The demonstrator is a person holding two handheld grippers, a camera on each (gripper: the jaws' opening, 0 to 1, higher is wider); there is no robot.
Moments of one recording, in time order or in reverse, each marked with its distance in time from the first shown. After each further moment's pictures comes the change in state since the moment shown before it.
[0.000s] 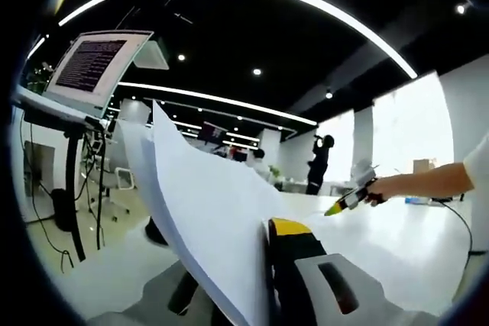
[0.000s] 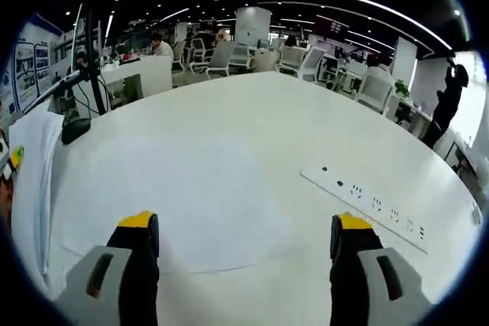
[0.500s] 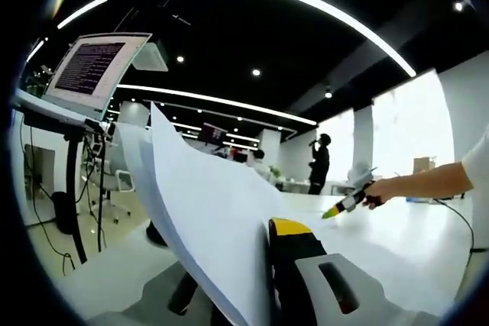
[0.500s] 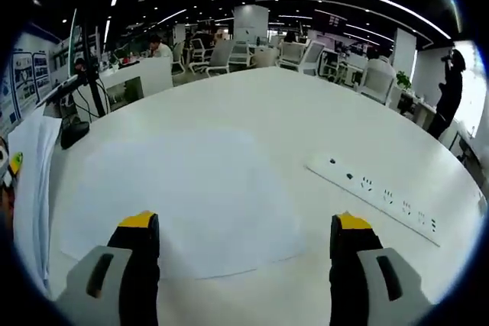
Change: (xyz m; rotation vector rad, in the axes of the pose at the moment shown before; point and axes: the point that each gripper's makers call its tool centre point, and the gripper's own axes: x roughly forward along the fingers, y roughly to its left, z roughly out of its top) left arm -0.001 -0.003 0.000 0.014 -0.004 -0.001; right arm 0.012 0.002 -0.006 0.041 0.009 0.021
